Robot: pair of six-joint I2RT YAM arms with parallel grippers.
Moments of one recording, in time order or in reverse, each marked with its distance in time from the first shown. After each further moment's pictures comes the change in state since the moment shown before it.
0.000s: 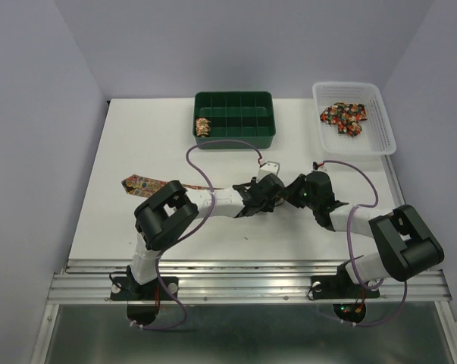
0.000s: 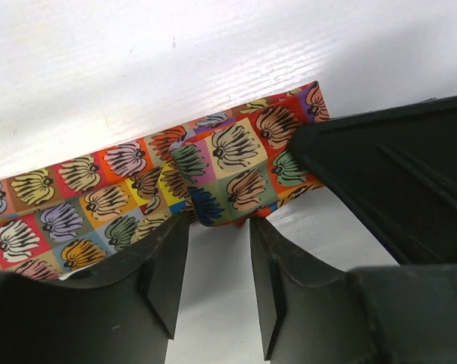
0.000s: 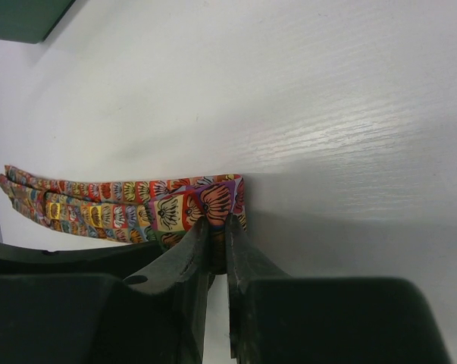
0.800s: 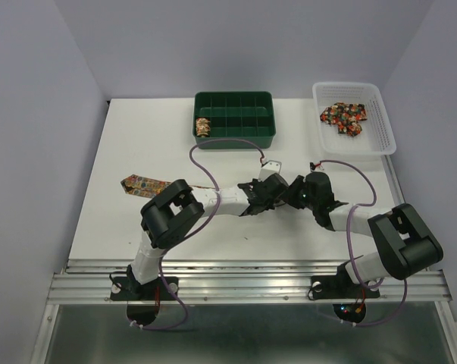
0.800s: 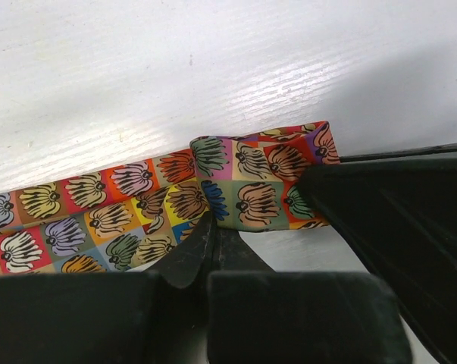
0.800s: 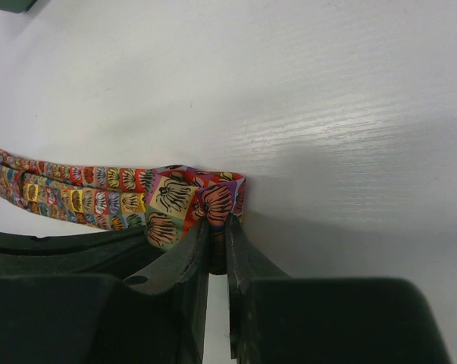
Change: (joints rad) left arm -0.006 0.061 0.069 -0.054 -0.068 -0.009; right arm 0.000 0.015 0.000 -0.010 -0.034 -0.076
